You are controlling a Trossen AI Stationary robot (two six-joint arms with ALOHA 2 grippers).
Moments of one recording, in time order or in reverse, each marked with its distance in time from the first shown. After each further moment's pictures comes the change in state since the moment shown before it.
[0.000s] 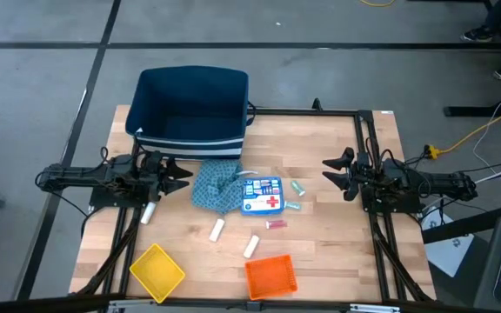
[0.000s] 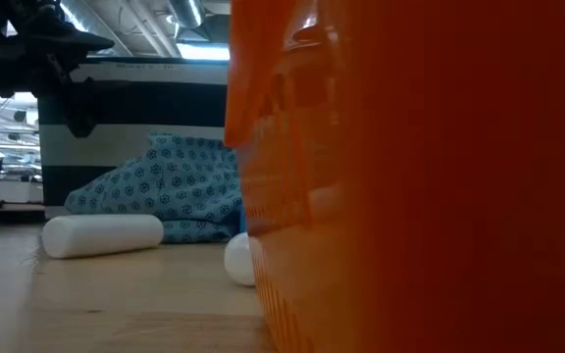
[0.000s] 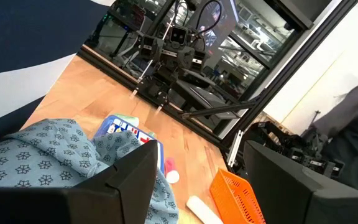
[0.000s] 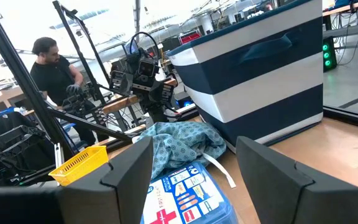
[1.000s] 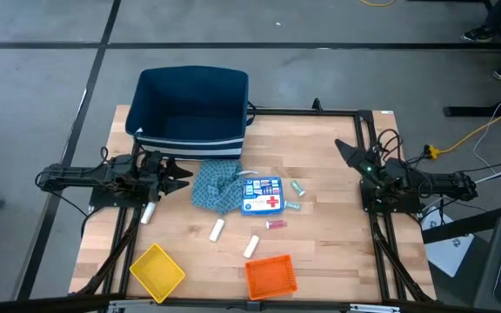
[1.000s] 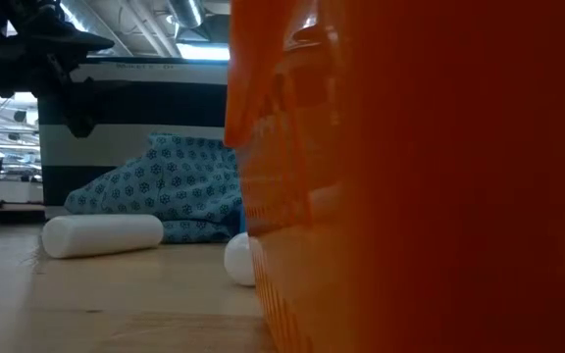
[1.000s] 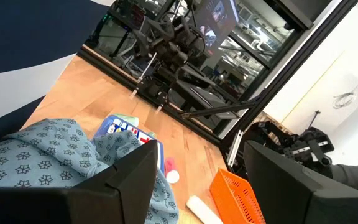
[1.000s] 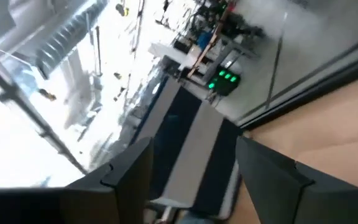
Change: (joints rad) left arm 0.000 0.000 0.000 0.000 0.000 0.000; right arm 0.000 0.002 0.001 0.056 0.573 0.672
